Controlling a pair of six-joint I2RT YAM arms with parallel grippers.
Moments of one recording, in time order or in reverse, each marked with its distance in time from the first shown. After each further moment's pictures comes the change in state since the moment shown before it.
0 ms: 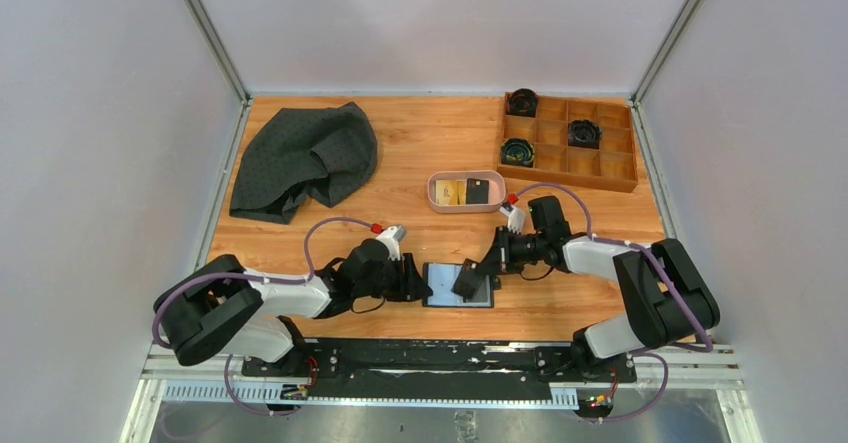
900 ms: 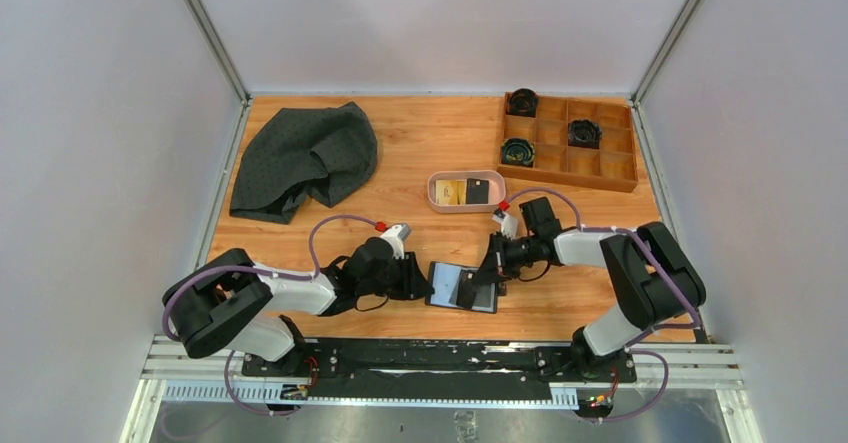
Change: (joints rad) left arm -0.006 0.062 0.027 0.037 -0.006 0.021; right arm 0.029 0.094 0.043 -0.095 -0.046 -0.002
